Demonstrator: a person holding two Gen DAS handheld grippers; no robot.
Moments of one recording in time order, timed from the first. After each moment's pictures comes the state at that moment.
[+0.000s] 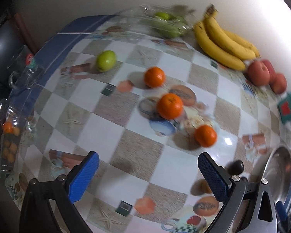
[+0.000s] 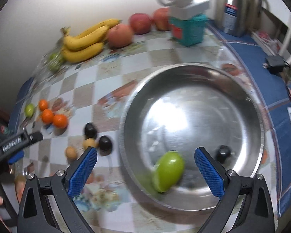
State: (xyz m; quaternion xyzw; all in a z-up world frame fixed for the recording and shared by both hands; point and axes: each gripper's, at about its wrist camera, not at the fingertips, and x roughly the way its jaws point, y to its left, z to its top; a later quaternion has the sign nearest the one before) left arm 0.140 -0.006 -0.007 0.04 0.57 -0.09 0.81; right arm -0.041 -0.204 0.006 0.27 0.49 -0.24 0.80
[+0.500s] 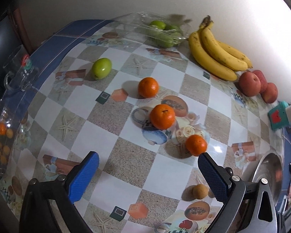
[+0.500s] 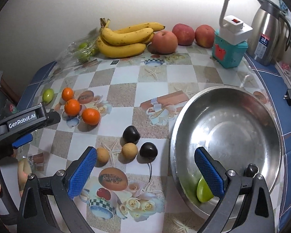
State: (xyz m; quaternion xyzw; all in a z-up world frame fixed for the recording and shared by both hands) left arm 0.142 -0.009 0.002 0.02 0.56 -0.13 0.82; right arm 0.000 -0.162 0.014 0.20 0.47 -0.20 0.84
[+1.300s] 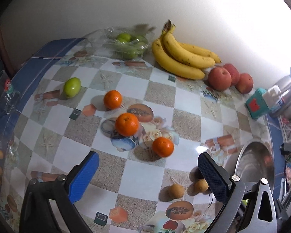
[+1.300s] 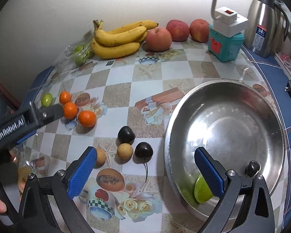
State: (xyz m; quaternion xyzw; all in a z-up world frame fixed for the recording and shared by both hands) left arm 0.124 -0.038 0.015 0.04 0.52 -0.21 0.82; right arm -0.007 -0.176 0.009 0.24 0.46 -0.19 0.83
